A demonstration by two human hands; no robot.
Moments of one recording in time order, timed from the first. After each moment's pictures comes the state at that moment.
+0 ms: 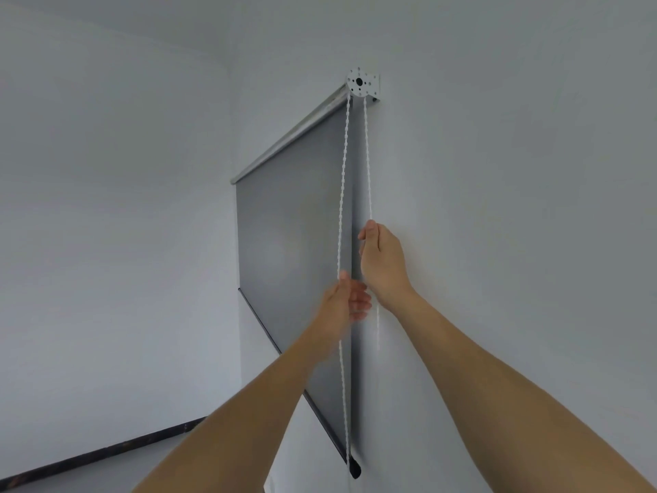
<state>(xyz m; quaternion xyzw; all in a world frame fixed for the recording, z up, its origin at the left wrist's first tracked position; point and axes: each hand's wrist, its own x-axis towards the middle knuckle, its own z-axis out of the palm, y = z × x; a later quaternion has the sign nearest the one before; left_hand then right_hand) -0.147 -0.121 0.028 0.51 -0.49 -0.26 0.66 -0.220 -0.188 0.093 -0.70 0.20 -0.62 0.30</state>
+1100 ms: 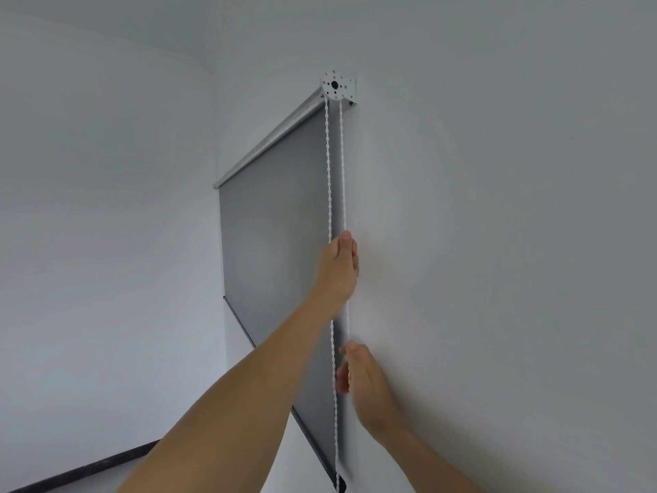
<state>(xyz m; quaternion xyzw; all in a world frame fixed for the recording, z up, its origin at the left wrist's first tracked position) -0.180 -0.144 0.096 0.48 -0.51 -0.14 0.70 -0.246 -0.168 -0.081 -0.70 0.21 -0.48 0.48</state>
